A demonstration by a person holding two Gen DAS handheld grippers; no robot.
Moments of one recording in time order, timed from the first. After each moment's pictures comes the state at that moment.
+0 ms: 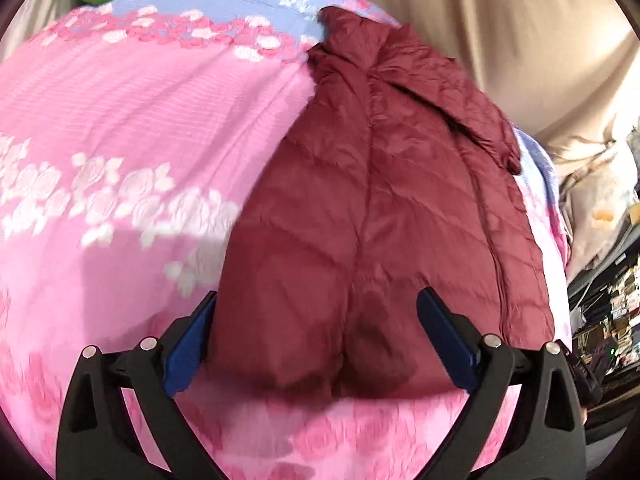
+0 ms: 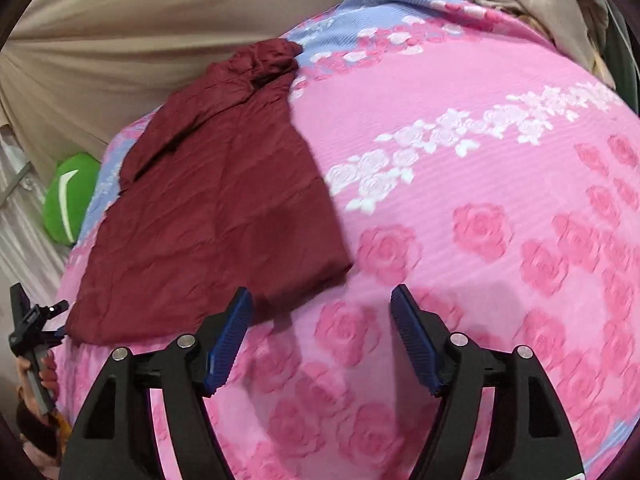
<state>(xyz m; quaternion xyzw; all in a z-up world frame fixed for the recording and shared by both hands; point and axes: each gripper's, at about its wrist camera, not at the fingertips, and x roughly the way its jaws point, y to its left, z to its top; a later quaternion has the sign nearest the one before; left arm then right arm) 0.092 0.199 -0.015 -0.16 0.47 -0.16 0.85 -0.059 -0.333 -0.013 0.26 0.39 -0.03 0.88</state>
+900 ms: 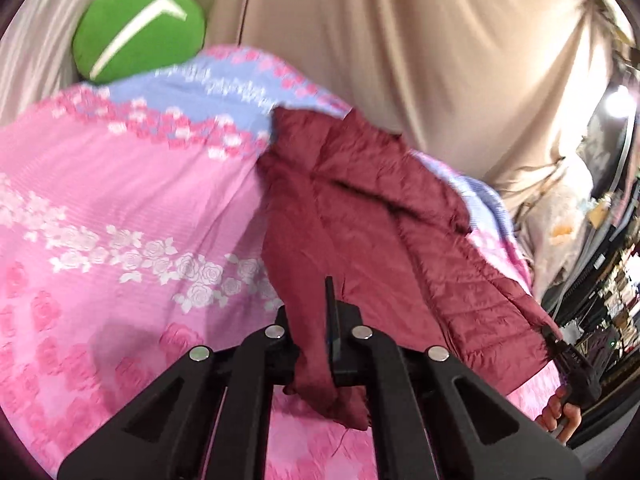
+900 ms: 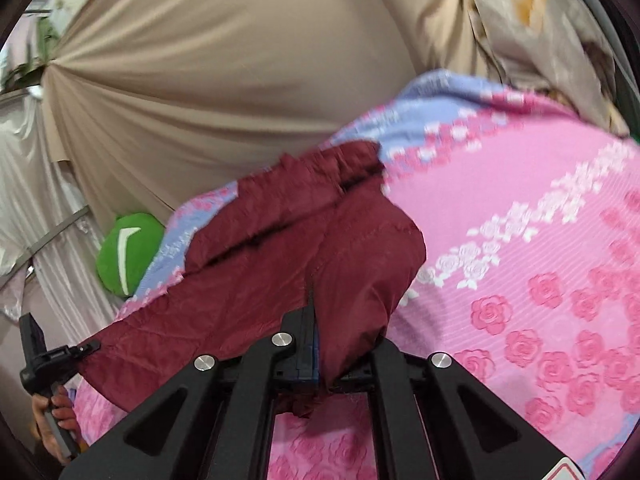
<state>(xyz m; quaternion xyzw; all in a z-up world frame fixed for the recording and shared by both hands) 0.020 0.216 0.068 -0.16 0.33 -0.20 0.91 -0.100 -0.278 0.066 0.27 0.20 0.00 0.94</state>
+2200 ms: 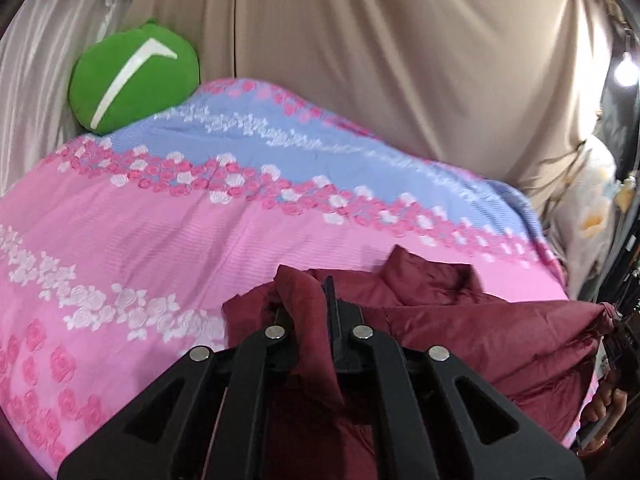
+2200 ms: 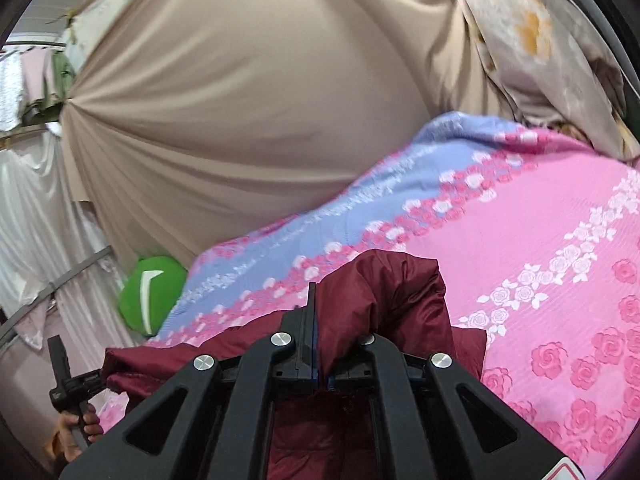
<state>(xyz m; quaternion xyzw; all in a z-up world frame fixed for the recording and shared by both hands) 0.079 0.180 0.072 -0.10 0.31 -0.15 0.93 -0.064 -0.332 0.079 0.29 0.15 0.01 0.94</state>
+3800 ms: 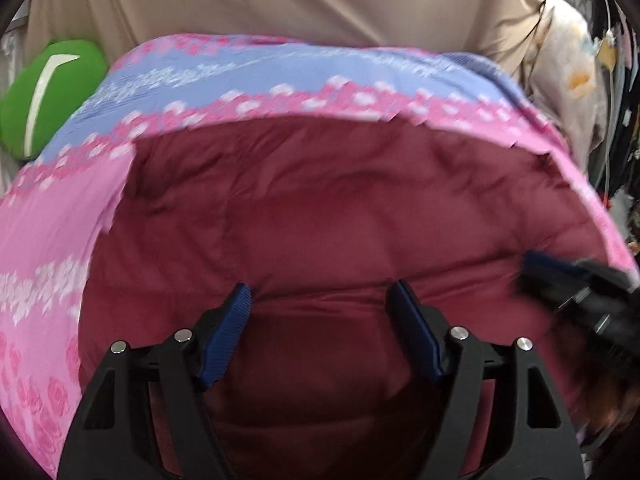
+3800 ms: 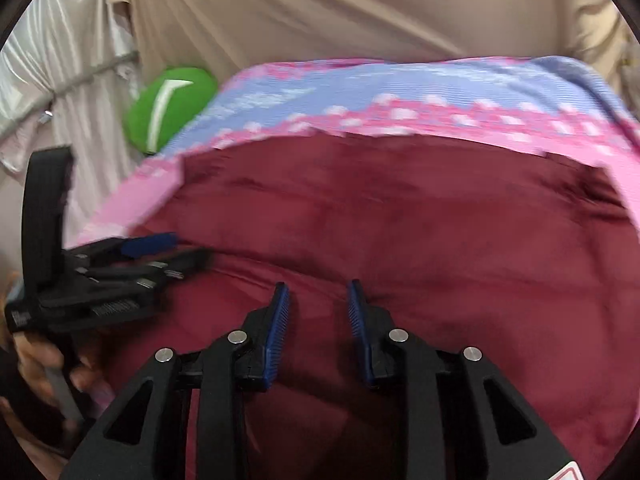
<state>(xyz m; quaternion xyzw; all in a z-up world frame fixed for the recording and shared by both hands) 0.049 0.054 0.001 0.07 0.39 -0.19 0.90 -0.021 -0.165 0.003 0.09 0.35 0.09 0.93</state>
